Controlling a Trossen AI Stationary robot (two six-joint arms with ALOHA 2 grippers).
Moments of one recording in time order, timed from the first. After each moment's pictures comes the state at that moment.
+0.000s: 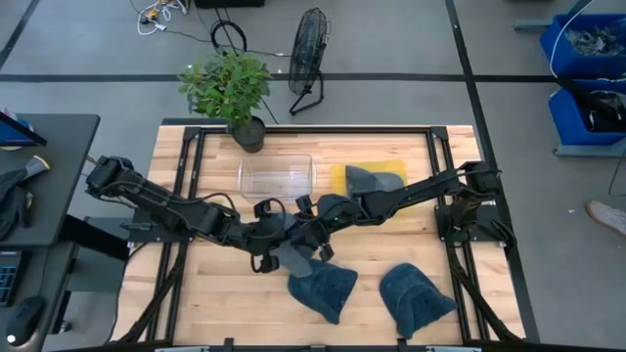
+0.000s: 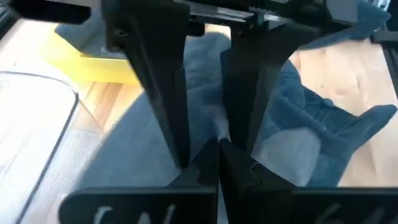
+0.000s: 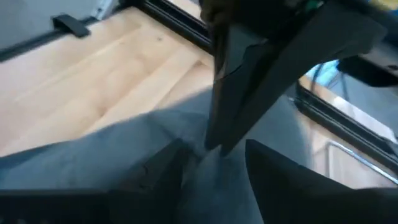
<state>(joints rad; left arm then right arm) -0.39 1.40 1.03 -0.40 -0.44 -0.41 0.13 1.81 1.23 0.10 -0.09 -0.48</state>
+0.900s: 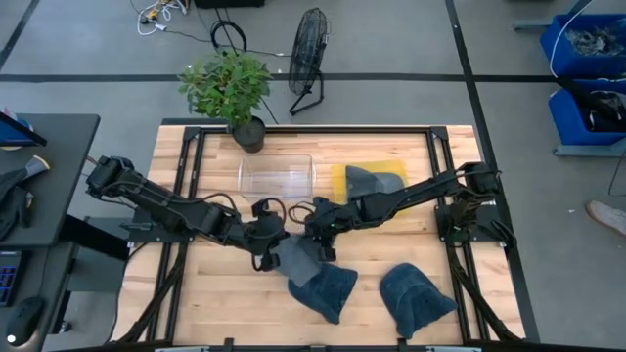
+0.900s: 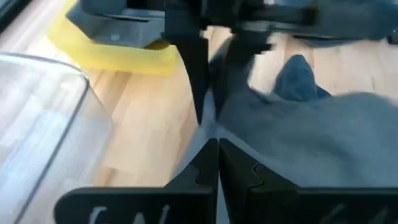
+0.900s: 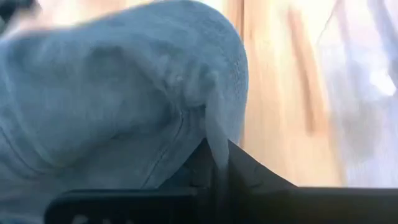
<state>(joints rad) -0.40 1.40 1.03 -0.43 -0.45 -0.46 0.15 1.82 1.23 -0.18 0.01 0.03</state>
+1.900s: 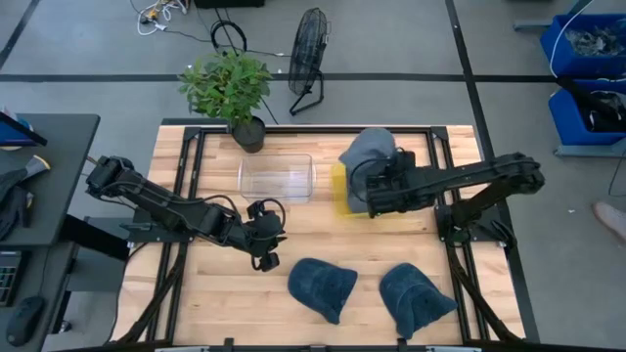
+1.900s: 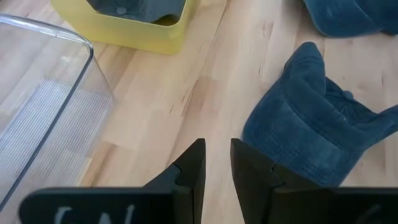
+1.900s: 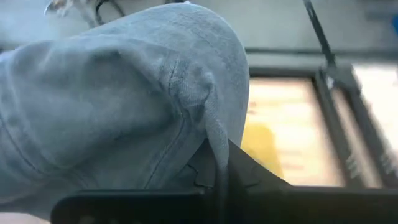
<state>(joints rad) -0.40 1.40 1.03 -0.50 -0.45 -0.57 0.13 1.46 1.30 -1.47 0.89 1.71</state>
